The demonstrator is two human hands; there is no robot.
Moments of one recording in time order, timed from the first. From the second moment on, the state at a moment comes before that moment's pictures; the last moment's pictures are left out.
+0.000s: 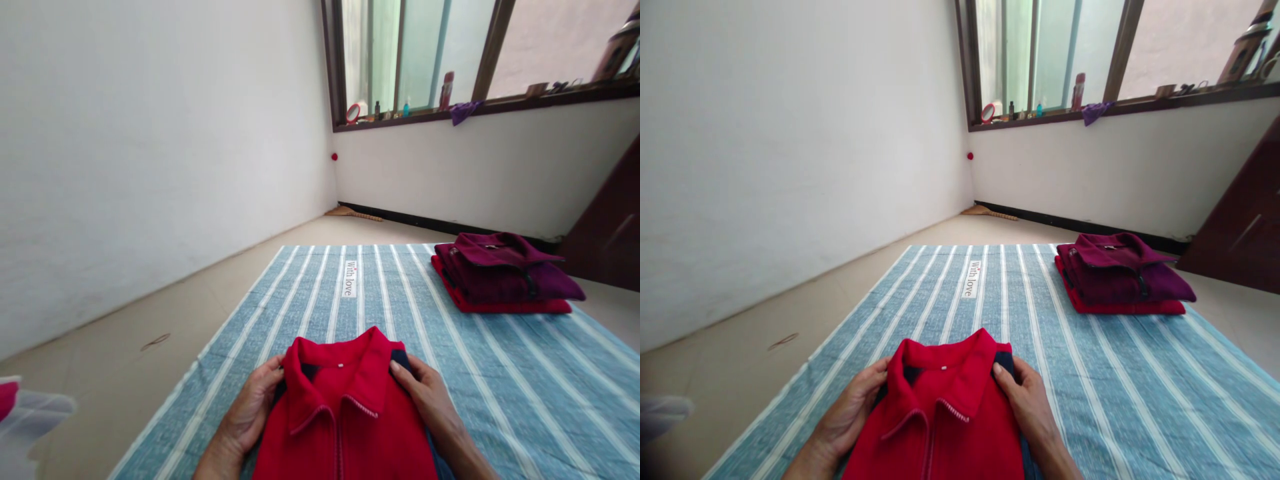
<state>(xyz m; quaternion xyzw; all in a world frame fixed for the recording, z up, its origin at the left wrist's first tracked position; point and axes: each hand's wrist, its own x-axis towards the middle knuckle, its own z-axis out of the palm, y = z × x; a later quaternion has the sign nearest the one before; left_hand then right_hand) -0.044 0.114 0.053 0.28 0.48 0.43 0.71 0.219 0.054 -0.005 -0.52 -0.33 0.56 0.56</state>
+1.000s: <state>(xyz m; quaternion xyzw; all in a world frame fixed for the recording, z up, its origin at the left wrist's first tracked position) -0.053 0.124 0.038 0.26 0.52 0.42 0.69 0.151 0.035 0.016 -0.59 -0.66 -0.05 0.46</state>
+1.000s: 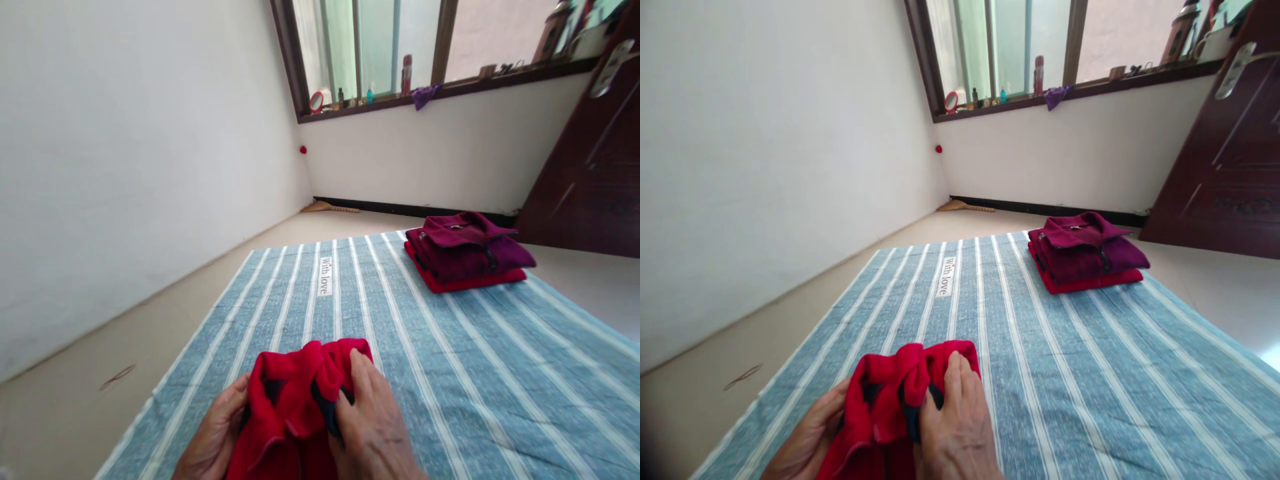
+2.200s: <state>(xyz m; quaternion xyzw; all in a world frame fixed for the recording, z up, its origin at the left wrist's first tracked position) -0.049 0.122 0.040 0.31 0.48 0.41 0.71 0.216 0.059 0.000 -0.64 -0.40 0.38 0.54</state>
